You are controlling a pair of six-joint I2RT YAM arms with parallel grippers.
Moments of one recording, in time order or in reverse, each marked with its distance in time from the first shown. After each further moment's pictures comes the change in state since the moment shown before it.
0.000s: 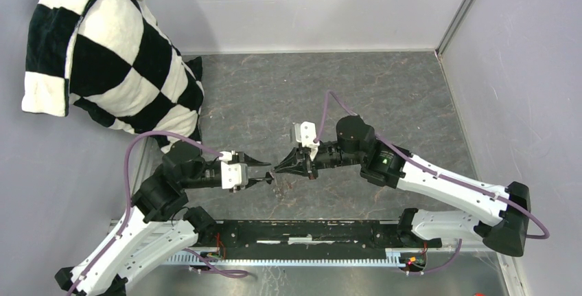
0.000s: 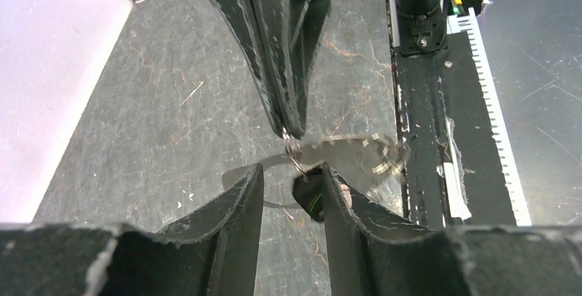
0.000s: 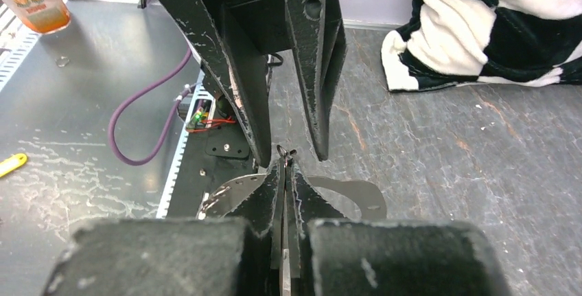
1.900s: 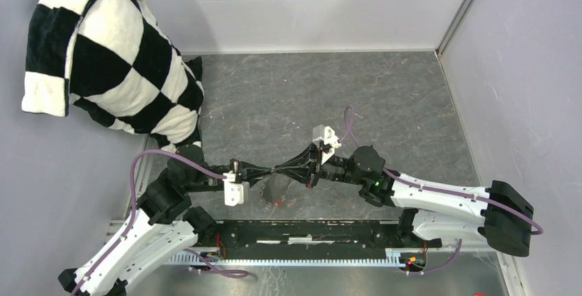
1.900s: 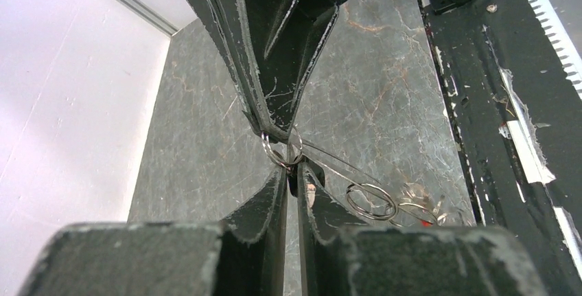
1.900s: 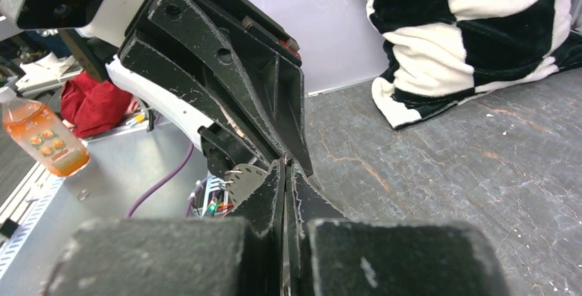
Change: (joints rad) left arm 0.000 -0.046 -0.099 0.053 0.020 0.283; right arm 0.044 -0.038 -0.426 0.744 0.233 0.408
